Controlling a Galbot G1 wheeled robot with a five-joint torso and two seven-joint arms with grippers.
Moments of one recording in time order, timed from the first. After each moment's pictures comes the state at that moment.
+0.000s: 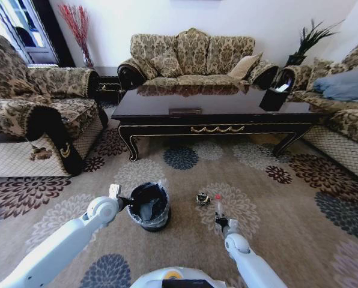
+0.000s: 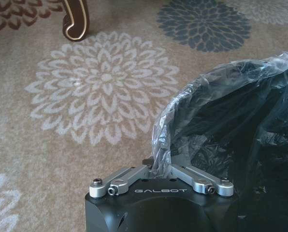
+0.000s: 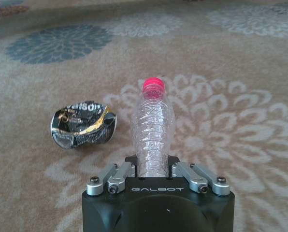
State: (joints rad) left arm 0.92 -0.73 0.00 -1.92 -1.28 0.74 -0.62; right arm -1.25 1.16 0.31 1.38 0.58 -0.11 0.23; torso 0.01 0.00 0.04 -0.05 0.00
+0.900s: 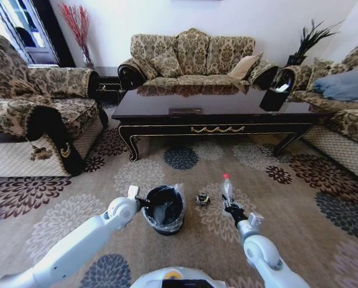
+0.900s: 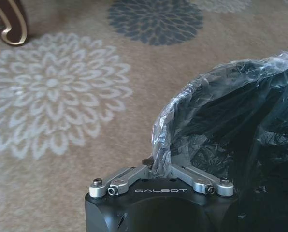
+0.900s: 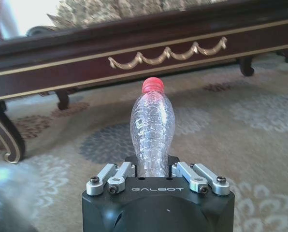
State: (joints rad) left arm 0.77 -0.85 0.26 -1.90 -1.25 0.74 -0.68; right arm -1.59 1.07 0.50 2.09 0.64 -0.16 0.25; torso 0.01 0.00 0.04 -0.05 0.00
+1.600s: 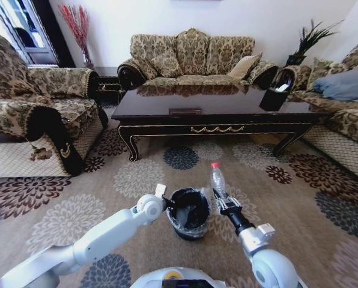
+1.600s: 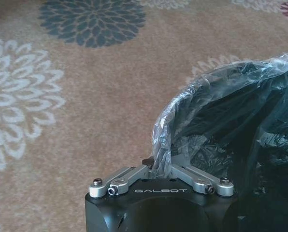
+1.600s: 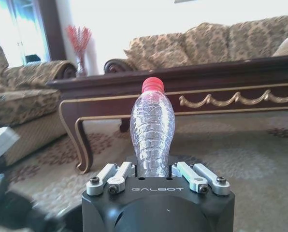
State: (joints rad) left arm 0.60 -1.04 0.47 -1.82 -1.33 0.74 -0.76; right arm -1.77 1.08 0.50 2.28 0.45 -0.04 0.04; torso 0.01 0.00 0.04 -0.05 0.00
